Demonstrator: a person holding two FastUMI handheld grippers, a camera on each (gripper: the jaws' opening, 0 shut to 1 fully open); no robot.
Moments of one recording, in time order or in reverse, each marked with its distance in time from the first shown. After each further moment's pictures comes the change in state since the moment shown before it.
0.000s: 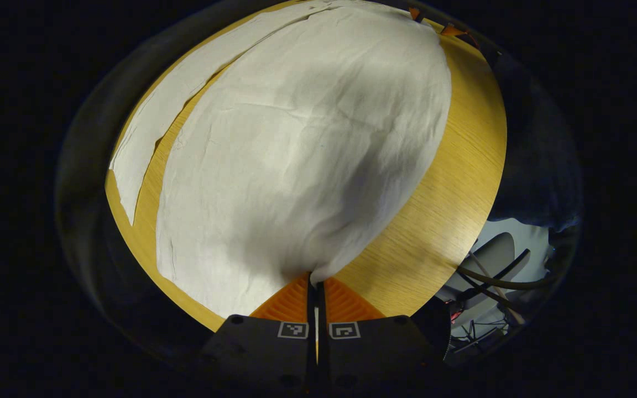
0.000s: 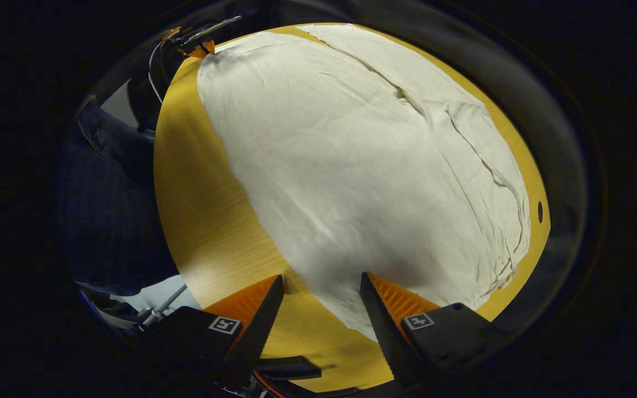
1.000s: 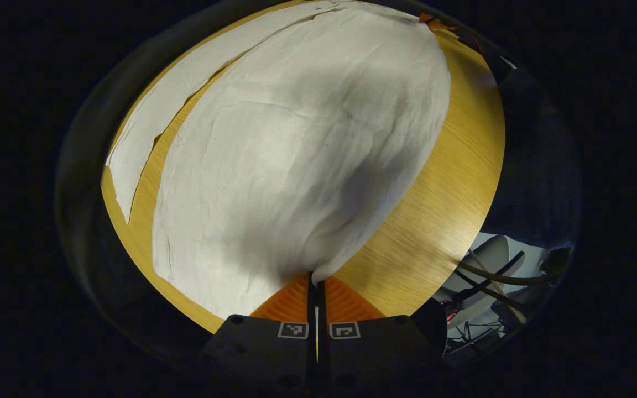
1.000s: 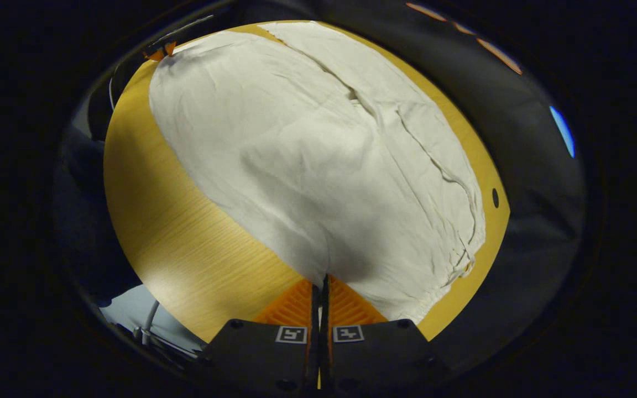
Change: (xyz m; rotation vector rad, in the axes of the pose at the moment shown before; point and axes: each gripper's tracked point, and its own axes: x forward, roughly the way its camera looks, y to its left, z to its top) left arm 0.001 0.008 -0.002 -0.009 -0.004 -0.021; right arm -0.019 -0.034 0.016 0.122 0.005 -0.309
